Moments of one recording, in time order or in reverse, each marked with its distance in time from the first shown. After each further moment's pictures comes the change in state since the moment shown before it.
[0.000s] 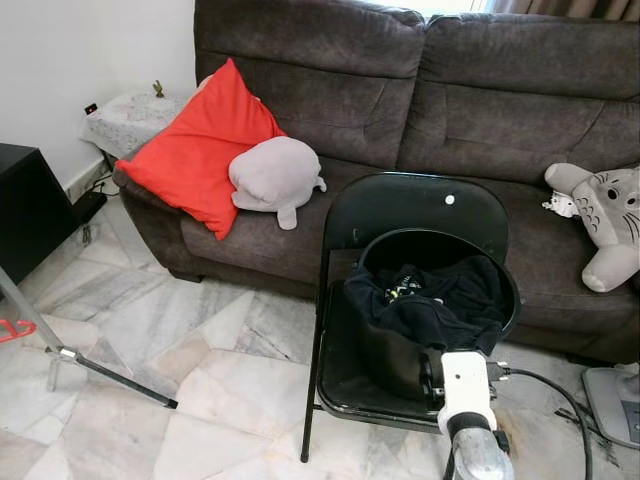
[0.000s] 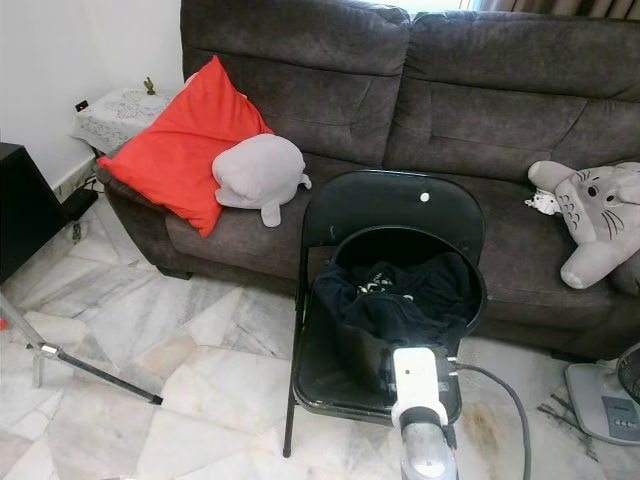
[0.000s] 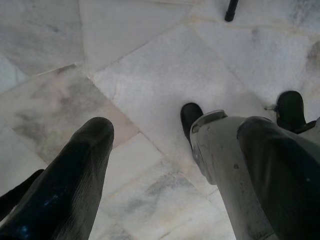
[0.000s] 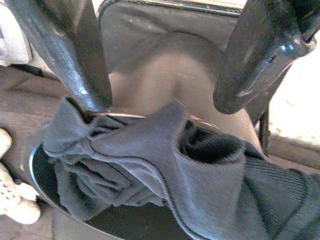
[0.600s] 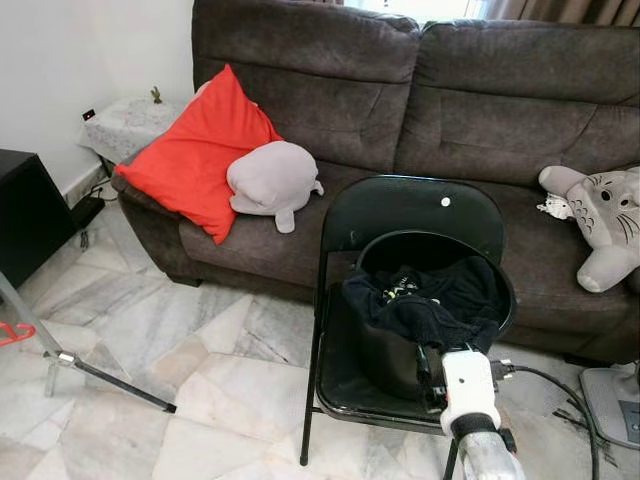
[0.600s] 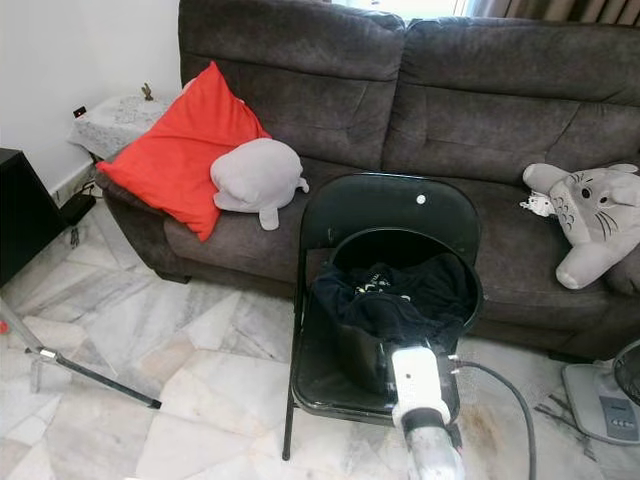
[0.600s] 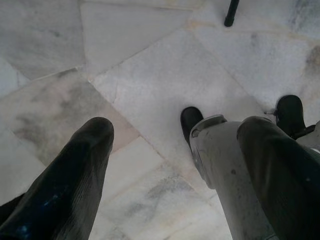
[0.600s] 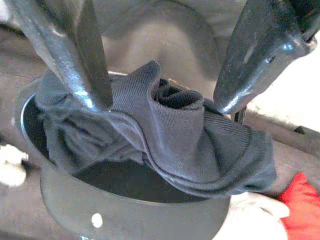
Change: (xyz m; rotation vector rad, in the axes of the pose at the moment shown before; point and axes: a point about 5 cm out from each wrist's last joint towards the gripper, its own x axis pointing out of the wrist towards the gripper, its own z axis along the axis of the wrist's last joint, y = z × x) left arm 0.001 -0.001 0.002 -0.004 -0.005 0.003; right arm -0.003 0.003 0.014 0.039 -0.095 0.072
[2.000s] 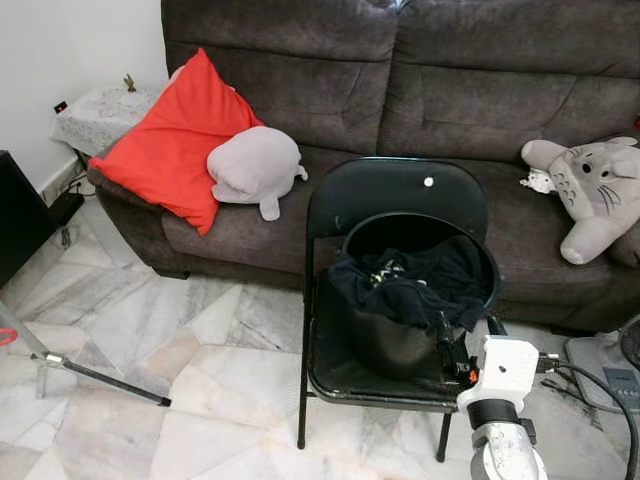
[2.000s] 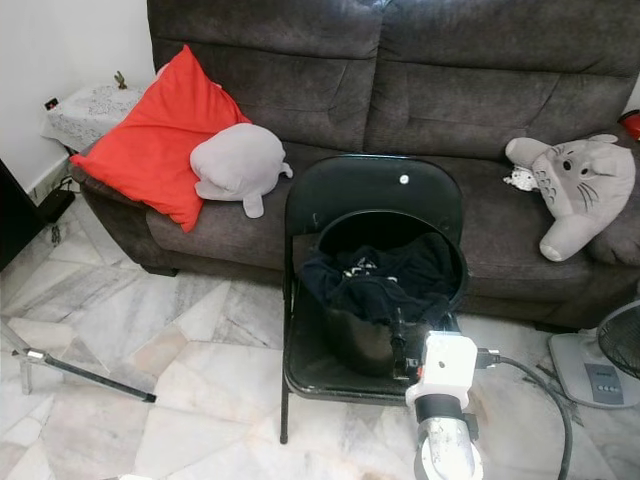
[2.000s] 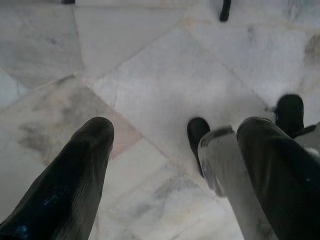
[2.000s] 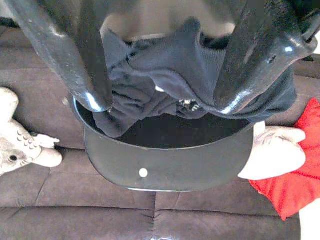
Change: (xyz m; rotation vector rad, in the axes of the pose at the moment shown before) left arm 0.002 0.003 0.009 0.007 -0.033 -0.007; right arm -0.011 -0.018 0.037 0.138 -0.253 -0.041
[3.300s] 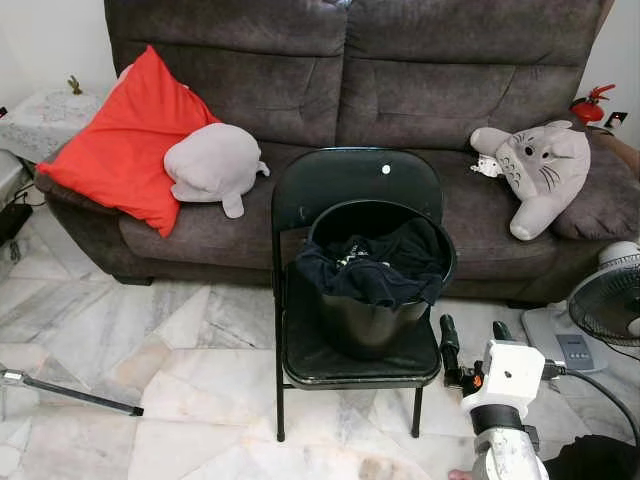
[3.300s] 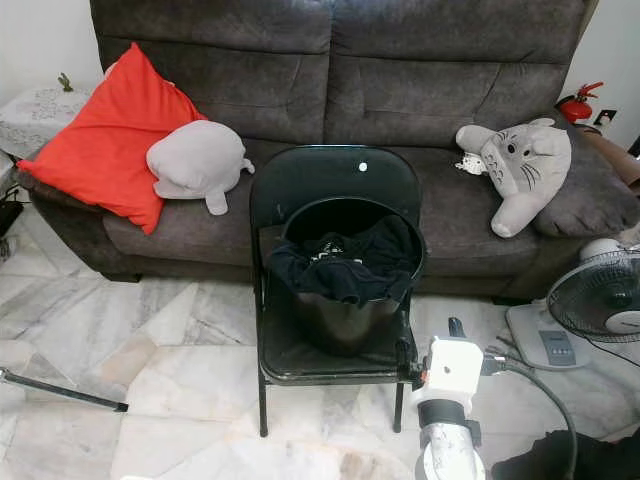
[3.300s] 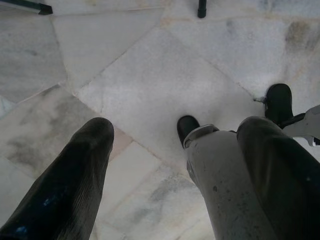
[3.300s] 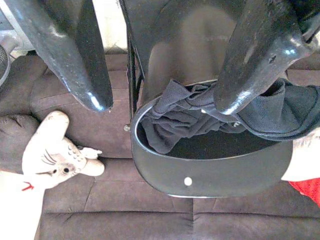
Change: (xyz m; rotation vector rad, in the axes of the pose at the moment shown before) left arm -0.002 -0.003 -0.006 -0.030 0.000 0.013; right arm -0.006 -0.001 -0.003 0.016 0.014 -0.021
